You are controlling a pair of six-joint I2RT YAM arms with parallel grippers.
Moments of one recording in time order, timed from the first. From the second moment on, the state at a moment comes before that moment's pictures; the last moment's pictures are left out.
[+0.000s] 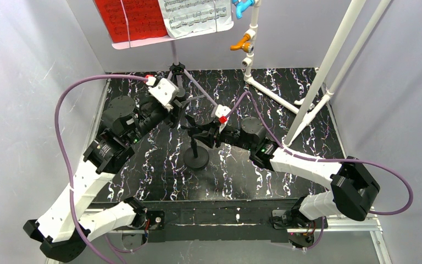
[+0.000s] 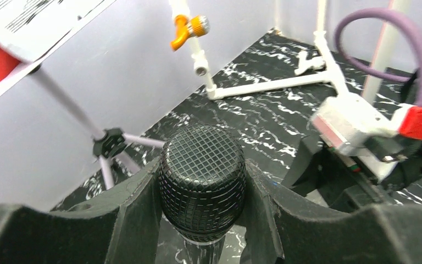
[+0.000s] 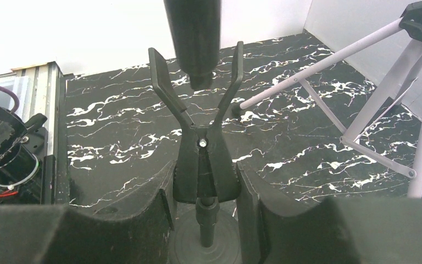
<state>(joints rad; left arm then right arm) -0.66 0.94 1.30 -0.38 0.01 0.26 0.92 1.36 0.81 0.57 -0.34 -0.03</state>
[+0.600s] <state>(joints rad) -0.66 1.04 1.37 -0.34 0.52 0.36 0.92 1.36 0.81 0.57 -0.34 -0.03</state>
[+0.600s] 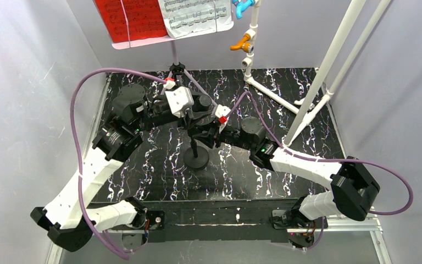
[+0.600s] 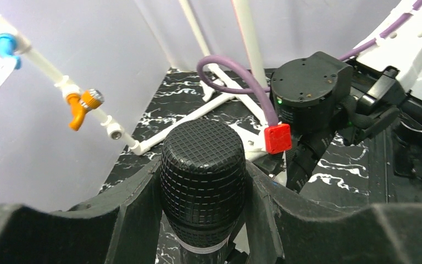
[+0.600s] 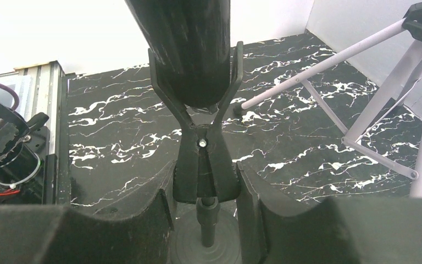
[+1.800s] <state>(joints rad) -0.66 1.01 1.36 -0.42 0.55 0.34 0.92 1.15 0.85 0.19 -0.20 -0.03</state>
